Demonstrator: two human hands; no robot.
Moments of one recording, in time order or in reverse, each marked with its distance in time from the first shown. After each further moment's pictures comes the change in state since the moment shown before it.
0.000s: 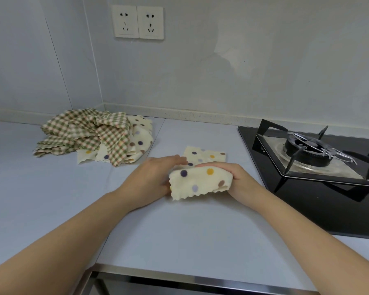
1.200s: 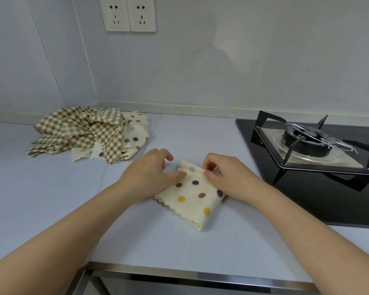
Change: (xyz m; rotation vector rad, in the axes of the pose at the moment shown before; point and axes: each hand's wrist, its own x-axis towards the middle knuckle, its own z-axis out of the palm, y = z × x) left_hand 0.011 0.021 -0.002 0.053 -0.090 -0.463; right_hand -0.001 -0.019 0.000 -0.598 0.032 0.126
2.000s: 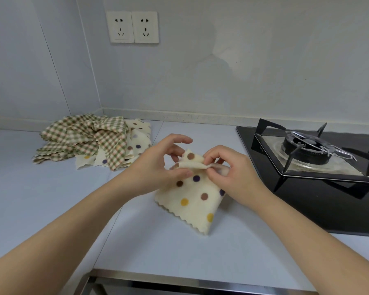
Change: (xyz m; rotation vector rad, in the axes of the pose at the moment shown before) left_hand -0.007 0.021 -0.033 -0.441 0.016 0.299; right_hand -0.008 -0.011 -0.006 0.350 0.332 -0.347
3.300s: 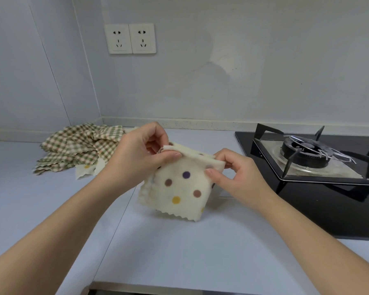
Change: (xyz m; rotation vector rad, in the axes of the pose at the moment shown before) left_hand 0.004 0.026 -0.030 -0.016 0.268 0.051; right_hand 0.002 -0.001 -0.012 0.137 -0.002 0.049
